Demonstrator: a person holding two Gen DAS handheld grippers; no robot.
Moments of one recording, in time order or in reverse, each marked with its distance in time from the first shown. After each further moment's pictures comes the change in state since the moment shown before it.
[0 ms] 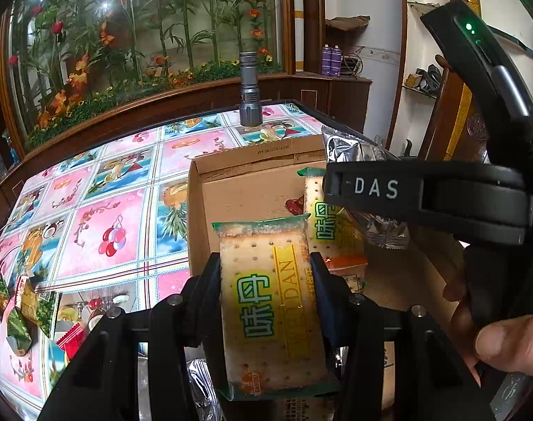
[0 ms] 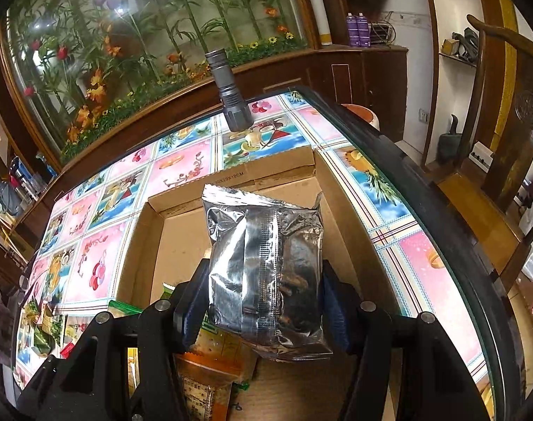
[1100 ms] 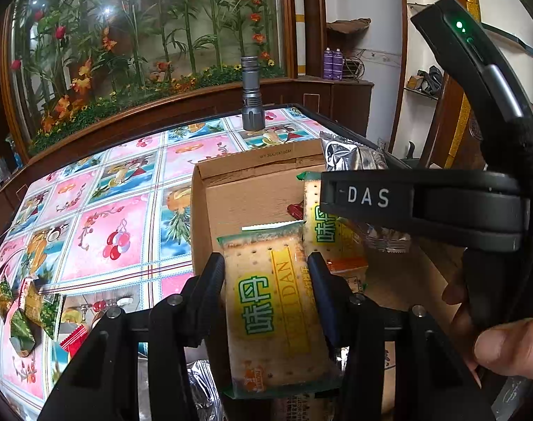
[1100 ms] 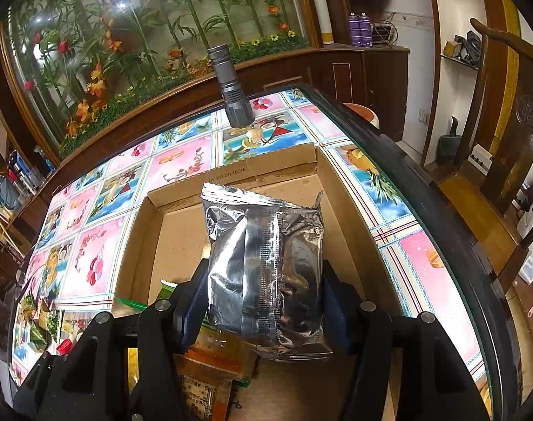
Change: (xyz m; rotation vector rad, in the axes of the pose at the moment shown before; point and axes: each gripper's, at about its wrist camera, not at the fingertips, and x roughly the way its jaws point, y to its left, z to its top) left arm -0.001 -0.004 -0.001 0.012 -0.020 0.019; right arm 0.002 0.003 -0.003 -0.013 0.004 -0.008
